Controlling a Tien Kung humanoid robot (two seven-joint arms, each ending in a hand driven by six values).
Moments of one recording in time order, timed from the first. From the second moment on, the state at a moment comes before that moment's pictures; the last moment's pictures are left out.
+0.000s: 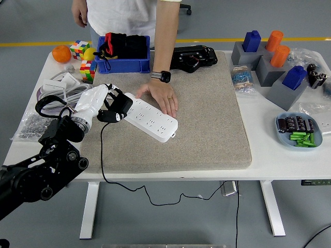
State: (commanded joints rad) left arm -0.56 0.25 -0.75 -1.12 1.79 0.34 0.33; right arm 0.00 -0.31 1.00 0.39 -0.97 -0.09 -0.12
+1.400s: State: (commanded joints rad) left arm -0.61 0.20 -0.68 -0.98 1.87 0.31 0.35; right arm -0.01 -0.31 0.99 0.39 -0.97 -0.10 -0.12
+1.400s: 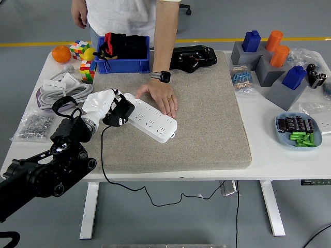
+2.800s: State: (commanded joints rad) left arm -0.53 0.27 -0.71 -1.15 1.83 0.36 0.21; right arm -0.01 -0.30 1.01 0.39 -0.97 -0.10 -0.12
